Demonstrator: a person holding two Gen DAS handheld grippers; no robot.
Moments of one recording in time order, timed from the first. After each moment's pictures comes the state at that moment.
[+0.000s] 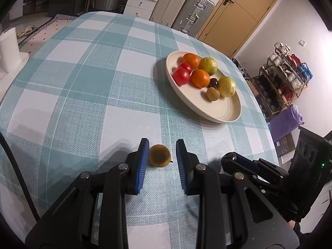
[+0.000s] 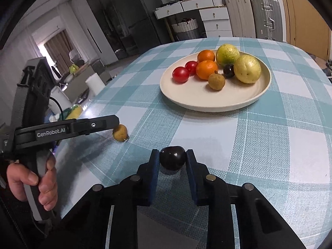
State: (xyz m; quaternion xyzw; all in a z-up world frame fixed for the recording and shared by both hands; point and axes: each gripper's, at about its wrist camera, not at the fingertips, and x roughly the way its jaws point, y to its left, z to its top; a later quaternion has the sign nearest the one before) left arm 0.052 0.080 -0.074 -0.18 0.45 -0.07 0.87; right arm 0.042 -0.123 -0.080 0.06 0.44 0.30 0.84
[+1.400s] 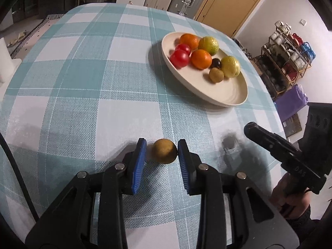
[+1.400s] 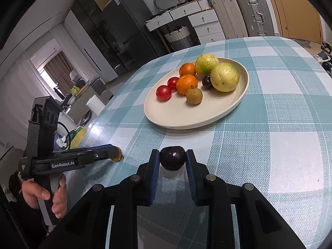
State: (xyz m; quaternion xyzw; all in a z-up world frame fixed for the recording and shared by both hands) left arm 0.067 0.068 -0.092 -0.13 0.51 -0.09 0.85; right arm 0.059 -0.164 -0.073 0.13 0.43 0.30 0.84
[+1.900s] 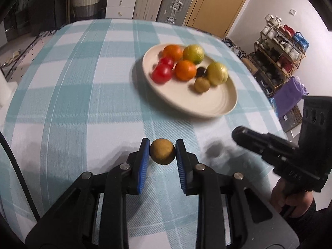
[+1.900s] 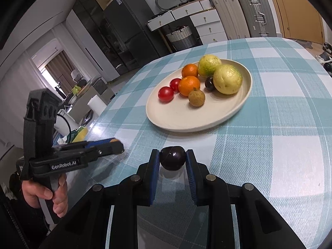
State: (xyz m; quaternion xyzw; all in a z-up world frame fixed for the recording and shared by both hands) left arm 0.080 0.047 -0.066 -0.09 0.47 -0.11 0.87; right arm 0.065 -0.163 -0.070 0.13 0.43 0.30 0.84
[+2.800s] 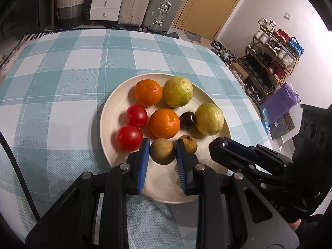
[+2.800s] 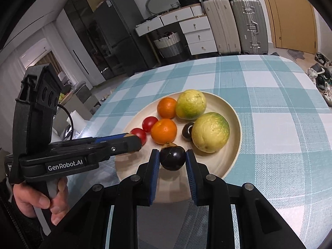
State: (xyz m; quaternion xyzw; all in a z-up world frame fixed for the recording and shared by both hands) left arm 0.201 0.007 -0.066 -0.11 0.47 -0.15 0.86; right arm 0.145 -0.159 -0.054 0.10 0.42 0.25 0.87
